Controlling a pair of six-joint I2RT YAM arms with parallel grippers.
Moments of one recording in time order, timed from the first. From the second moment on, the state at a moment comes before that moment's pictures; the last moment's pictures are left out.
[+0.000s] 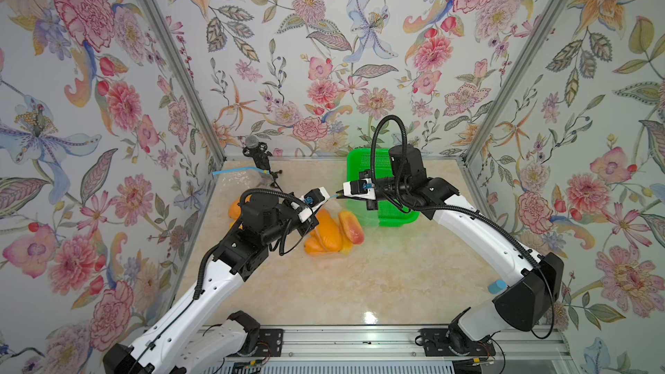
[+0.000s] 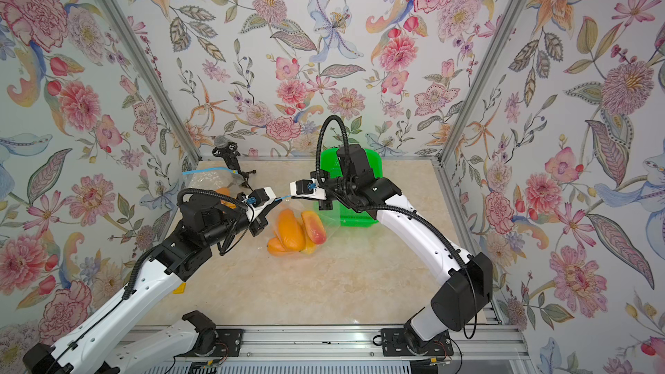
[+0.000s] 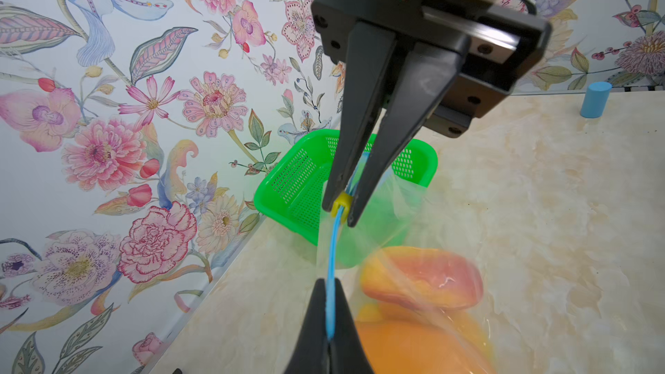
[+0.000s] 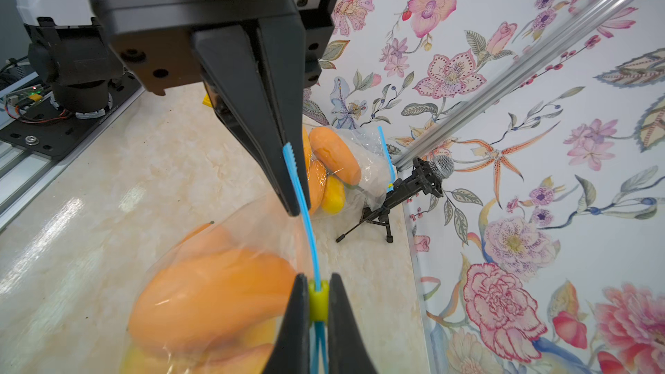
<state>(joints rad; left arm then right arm) -0.56 0.96 0.95 -0.19 0.28 0.48 0.62 1.54 1.51 -0.44 -0.76 -0.95</state>
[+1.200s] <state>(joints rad) -0.41 1.25 1.05 0.08 -0.06 0.16 0.32 1.45 1.13 0.10 -0.65 -0.29</state>
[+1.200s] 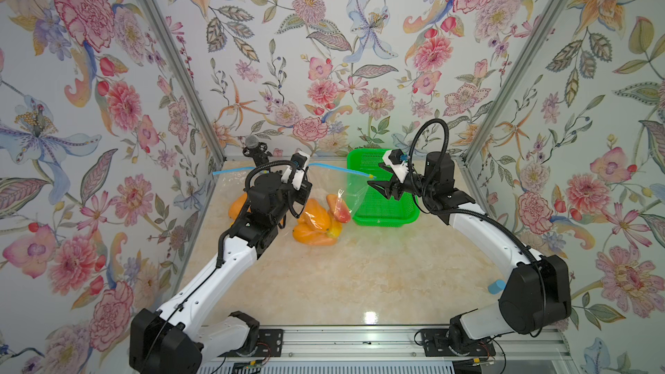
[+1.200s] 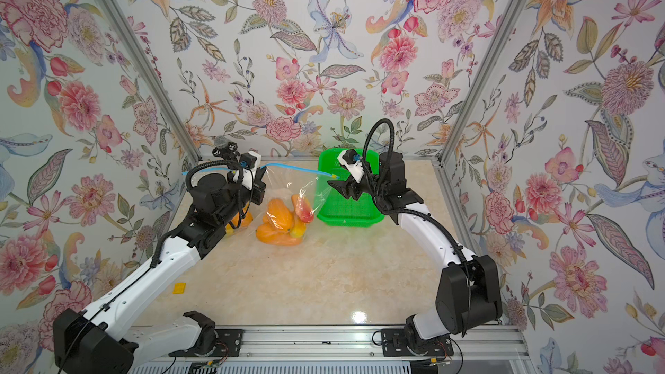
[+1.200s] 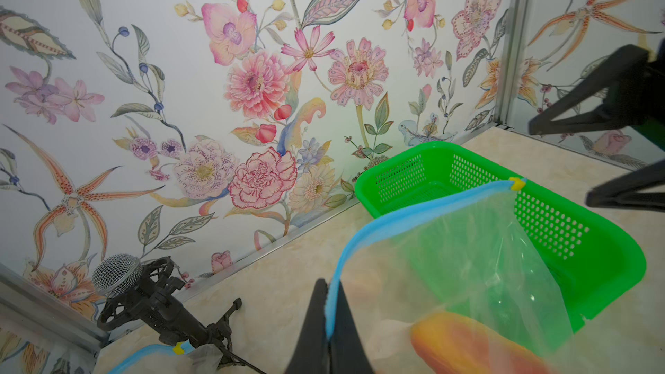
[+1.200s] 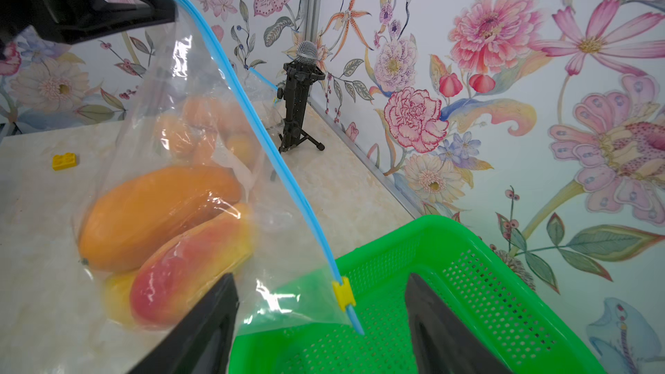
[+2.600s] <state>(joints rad) -0.02 1.17 0.14 0.74 -0.38 0.03 0.10 1.24 0.16 0.74 0.20 -0.04</state>
